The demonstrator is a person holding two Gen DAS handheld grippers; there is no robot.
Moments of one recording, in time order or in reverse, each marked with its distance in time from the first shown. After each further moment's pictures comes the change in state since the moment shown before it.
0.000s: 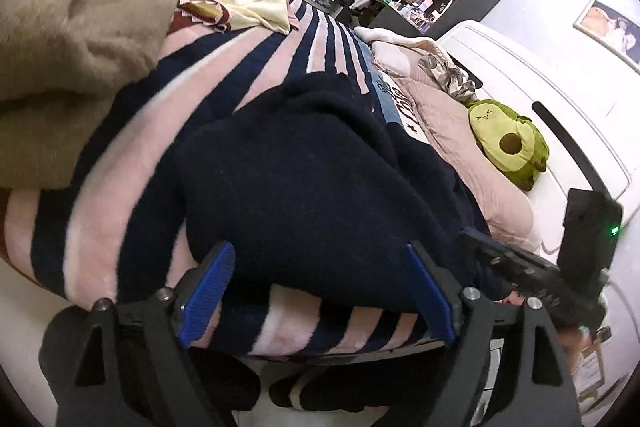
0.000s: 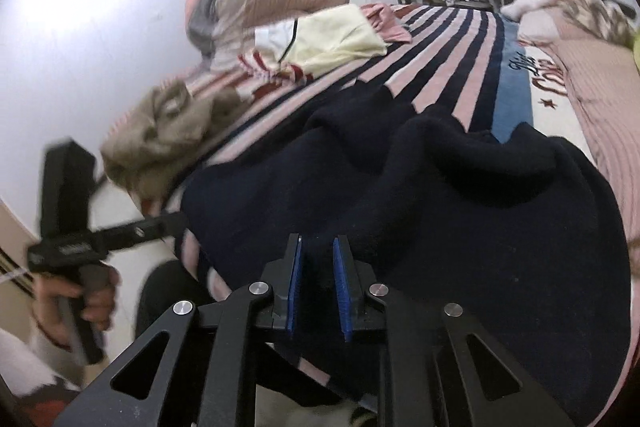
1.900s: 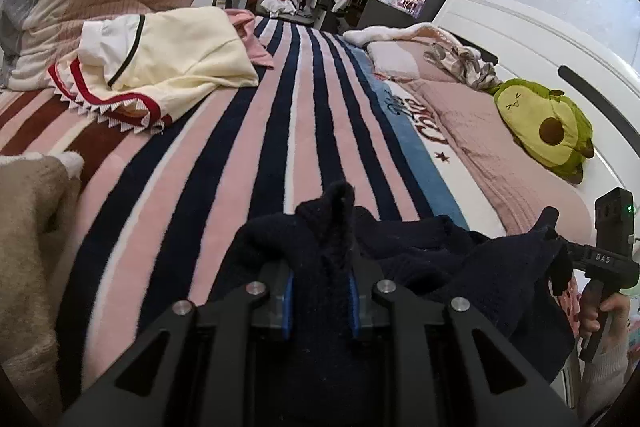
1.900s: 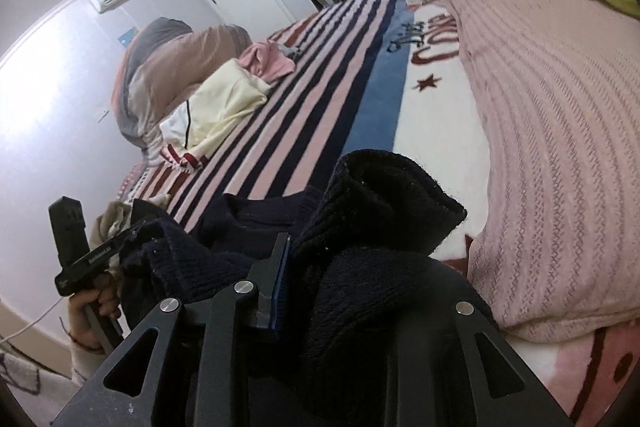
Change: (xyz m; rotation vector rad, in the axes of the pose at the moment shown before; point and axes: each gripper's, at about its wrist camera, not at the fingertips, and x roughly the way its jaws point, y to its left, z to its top) left arm 0.106 -0.045 0.127 0.260 -0.019 0.152; right arm -0.021 -0.208 0.031 0.404 -0.079 0.053
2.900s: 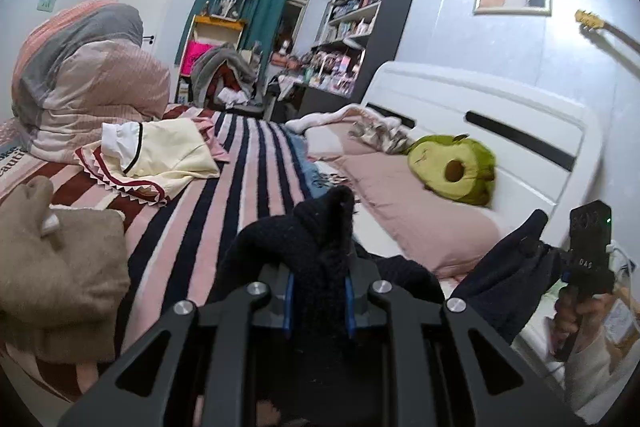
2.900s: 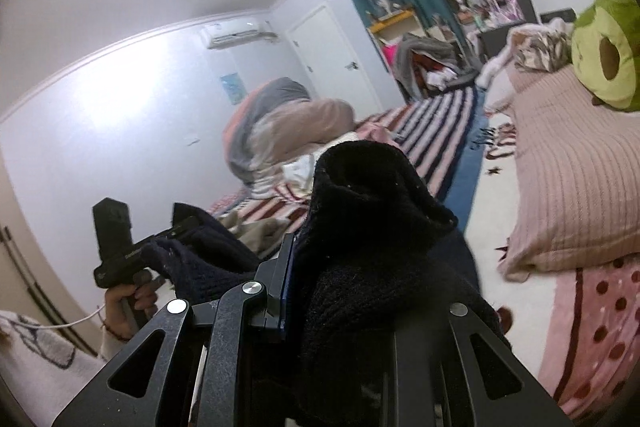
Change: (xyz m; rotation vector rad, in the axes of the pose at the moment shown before) left arm -0.200 -0.049 -0.060 0.111 -0.317 -0.133; right arm -0.145 0.090 -0.085 -0.215 -0.315 0.212
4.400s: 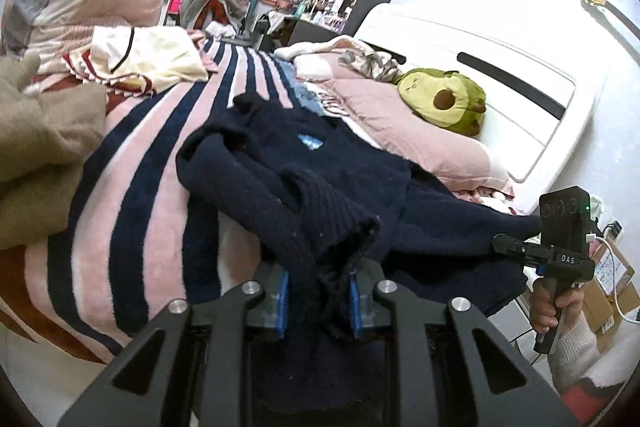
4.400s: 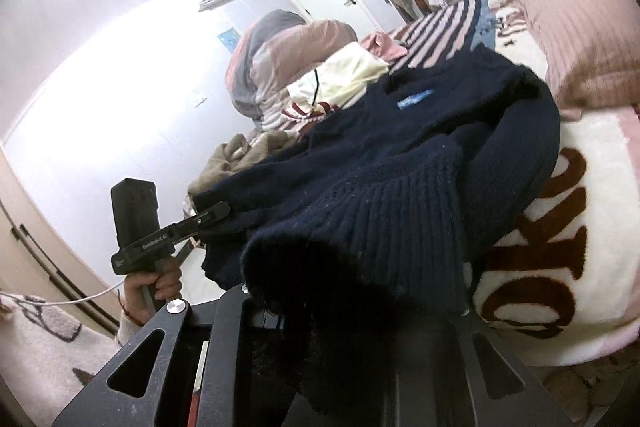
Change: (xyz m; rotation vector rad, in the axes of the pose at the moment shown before) left arm -0.012 0.011 -0.111 -0.046 0.189 -0.105; right arm 0.014 0.007 -0.117 0.121 0.189 0.105
